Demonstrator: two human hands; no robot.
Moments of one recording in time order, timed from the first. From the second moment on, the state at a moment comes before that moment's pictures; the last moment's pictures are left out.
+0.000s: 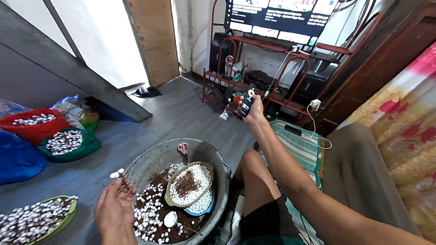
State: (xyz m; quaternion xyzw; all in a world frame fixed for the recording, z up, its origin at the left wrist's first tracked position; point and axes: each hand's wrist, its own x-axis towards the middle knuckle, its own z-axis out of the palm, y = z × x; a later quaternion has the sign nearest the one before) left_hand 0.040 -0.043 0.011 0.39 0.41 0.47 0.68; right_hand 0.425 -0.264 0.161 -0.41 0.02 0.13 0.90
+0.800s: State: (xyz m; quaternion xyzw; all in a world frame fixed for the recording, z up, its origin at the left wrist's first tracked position) left_hand 0.040 -0.041 0.009 0.39 0.41 0.47 0.68; right_hand 0.426 -0.264 0.156 -0.42 0.01 0.13 0.90
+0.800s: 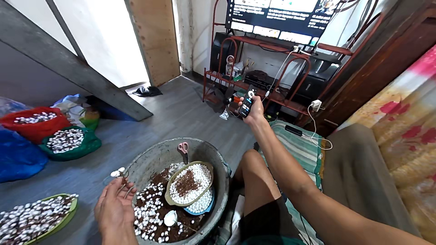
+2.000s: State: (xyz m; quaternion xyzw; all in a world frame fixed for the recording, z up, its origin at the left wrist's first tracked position) left_hand 0.039 -0.042 0.012 0.39 0.41 0.47 0.68; right_hand 0.421 -0.261 0.146 -0.44 -0.02 0.19 0.88
